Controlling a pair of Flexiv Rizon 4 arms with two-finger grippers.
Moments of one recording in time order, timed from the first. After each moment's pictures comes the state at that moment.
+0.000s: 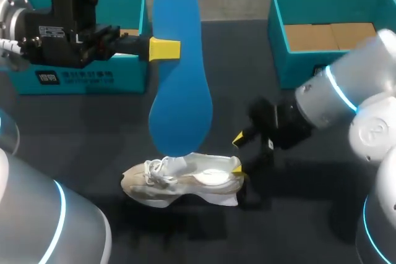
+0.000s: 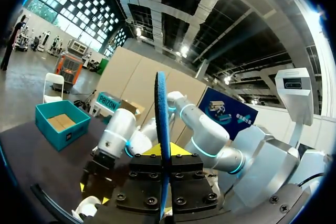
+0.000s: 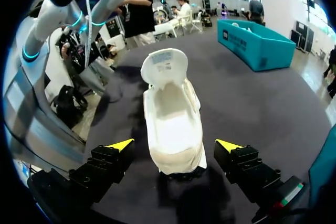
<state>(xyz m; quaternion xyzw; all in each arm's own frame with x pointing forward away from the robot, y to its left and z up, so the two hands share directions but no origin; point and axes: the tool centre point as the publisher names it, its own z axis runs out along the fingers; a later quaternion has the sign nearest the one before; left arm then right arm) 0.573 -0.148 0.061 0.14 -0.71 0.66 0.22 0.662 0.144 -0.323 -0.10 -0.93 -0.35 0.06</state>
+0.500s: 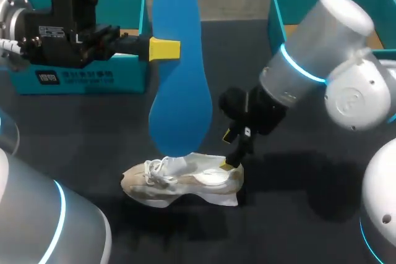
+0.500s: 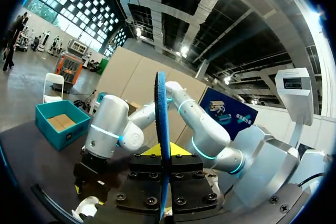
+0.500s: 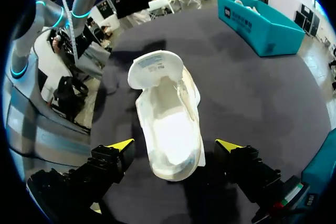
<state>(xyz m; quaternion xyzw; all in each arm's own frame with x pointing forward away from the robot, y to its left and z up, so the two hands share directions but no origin) 0.573 -0.148 0.061 0.14 -0.71 0.66 0.22 0.669 0.164 -0.313 -0.11 -0.96 -0.23 0.09</state>
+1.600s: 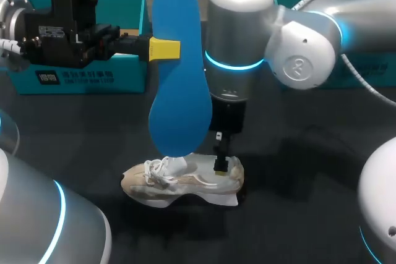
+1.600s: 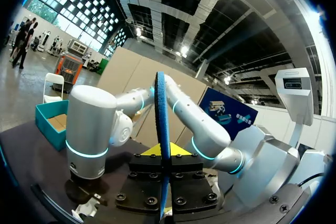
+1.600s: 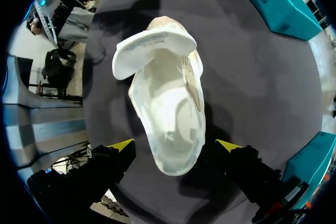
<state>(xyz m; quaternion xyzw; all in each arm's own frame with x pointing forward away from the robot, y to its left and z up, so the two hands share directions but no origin) 0.573 -0.148 0.061 0.14 -0.71 0.66 0.22 0.661 0.168 -0.315 -0.09 -0.99 -0.02 0.08</state>
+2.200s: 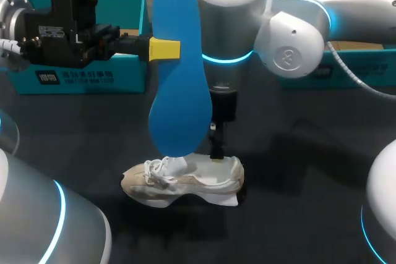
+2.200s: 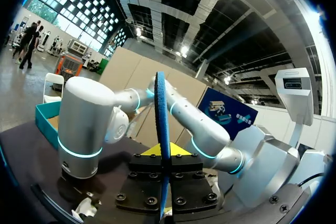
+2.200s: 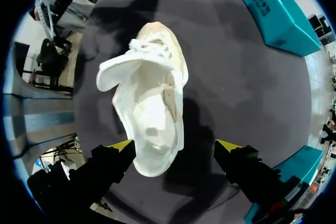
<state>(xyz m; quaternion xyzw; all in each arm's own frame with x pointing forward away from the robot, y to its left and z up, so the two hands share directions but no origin) 0.573 -0.148 0.061 0.14 -0.71 0.66 0.22 0.695 0.178 -0.308 -0.05 -1.00 -0.01 0.03</state>
